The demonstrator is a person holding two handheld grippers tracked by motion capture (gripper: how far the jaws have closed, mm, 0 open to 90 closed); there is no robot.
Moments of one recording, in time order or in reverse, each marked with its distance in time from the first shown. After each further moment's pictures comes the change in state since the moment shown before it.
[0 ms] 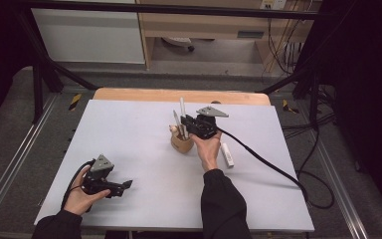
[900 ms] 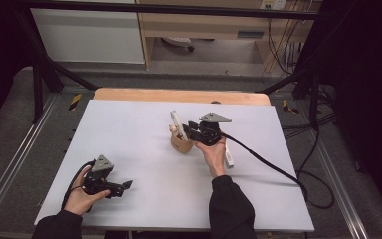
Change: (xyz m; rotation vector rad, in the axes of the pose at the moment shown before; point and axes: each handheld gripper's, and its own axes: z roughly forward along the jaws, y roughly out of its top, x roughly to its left) left arm -0.001 0.000 0.001 0.004 0.002 0.002; right arm -0.006 -0.013 -0.017 0.059 0.023 -0.078
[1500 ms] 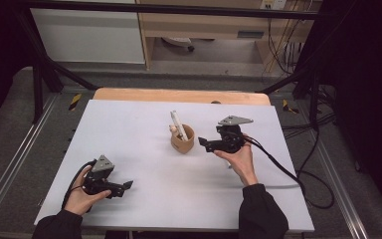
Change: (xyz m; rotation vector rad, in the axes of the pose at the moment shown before) left arm 0.000 0.000 0.001 0.007 0.000 0.006; right arm -0.016 0.006 -0.071 0.170 -0.032 -0.038
